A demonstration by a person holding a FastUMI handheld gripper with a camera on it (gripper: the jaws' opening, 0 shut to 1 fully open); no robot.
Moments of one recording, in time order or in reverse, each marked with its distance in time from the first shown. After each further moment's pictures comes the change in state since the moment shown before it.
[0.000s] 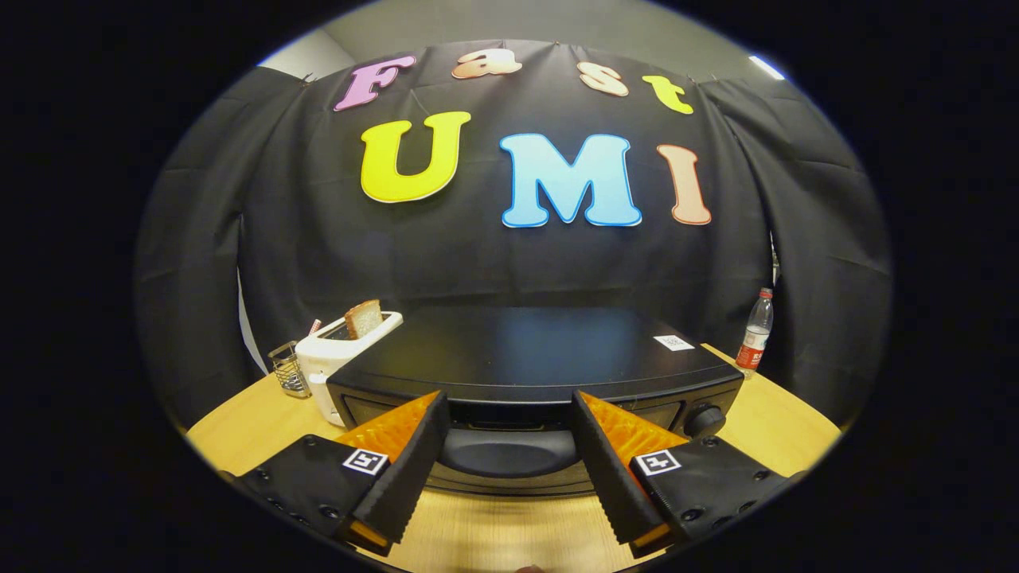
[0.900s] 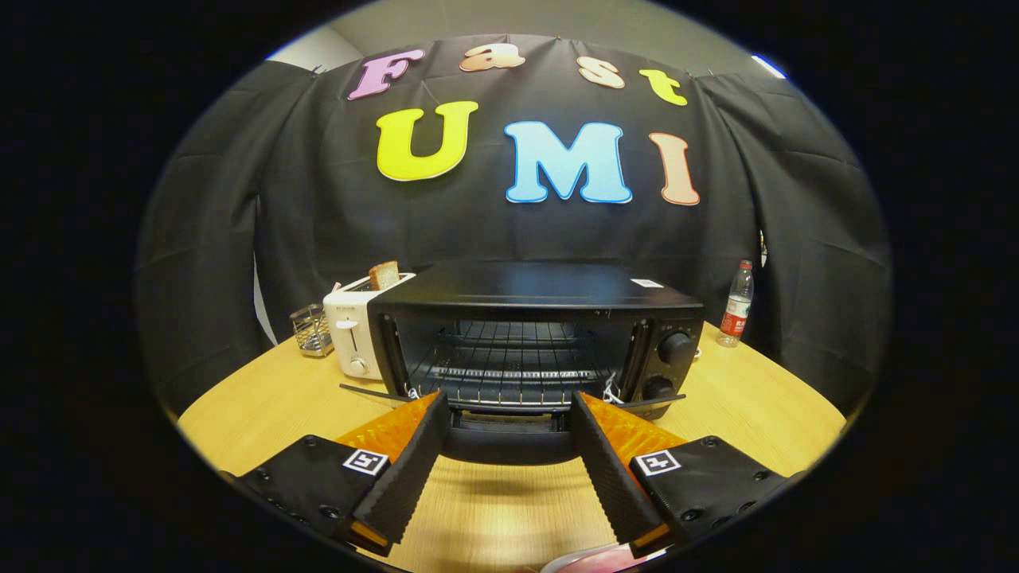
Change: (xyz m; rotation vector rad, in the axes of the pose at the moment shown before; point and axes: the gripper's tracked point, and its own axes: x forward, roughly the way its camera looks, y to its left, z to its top) arm -0.077 0.005 -0.063 -0.017 0.079 0.002
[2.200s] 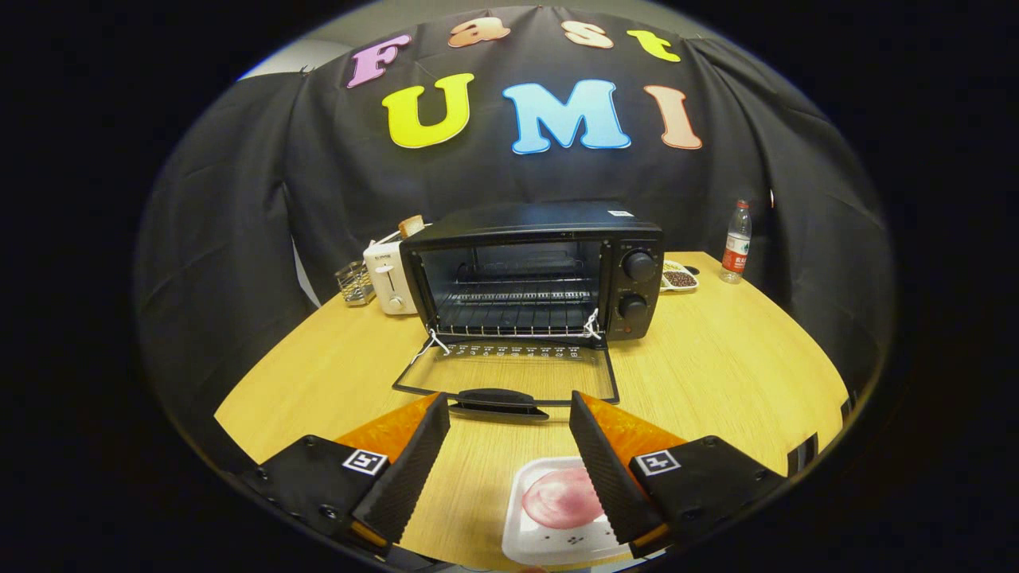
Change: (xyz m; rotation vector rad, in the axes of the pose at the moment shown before) arm -0.108 -0.035 -0.038 0.080 0.226 0.161
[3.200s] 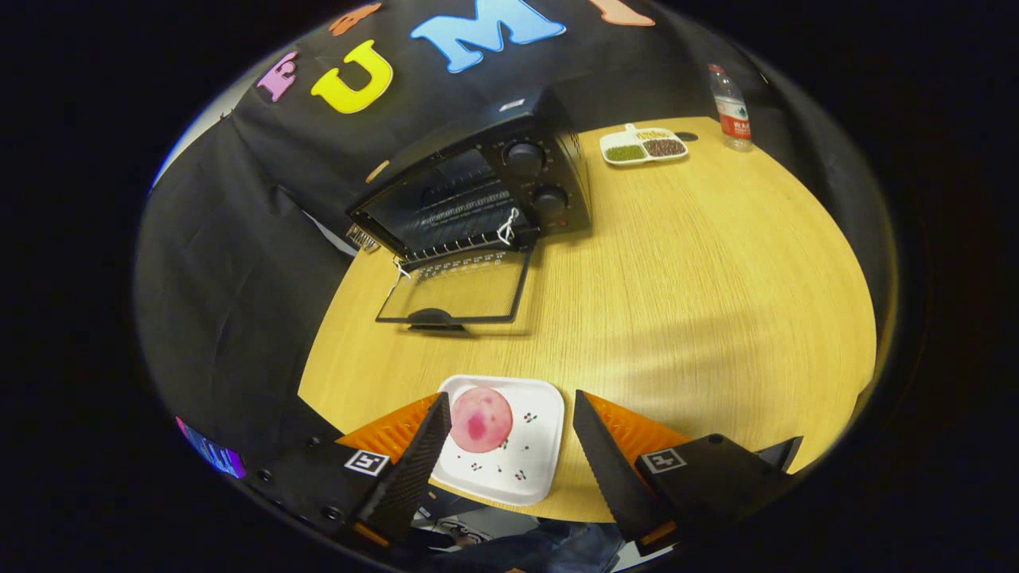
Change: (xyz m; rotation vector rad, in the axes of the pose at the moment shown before) arm -0.027 -0.132 -0.053 0.242 0.515 0.276
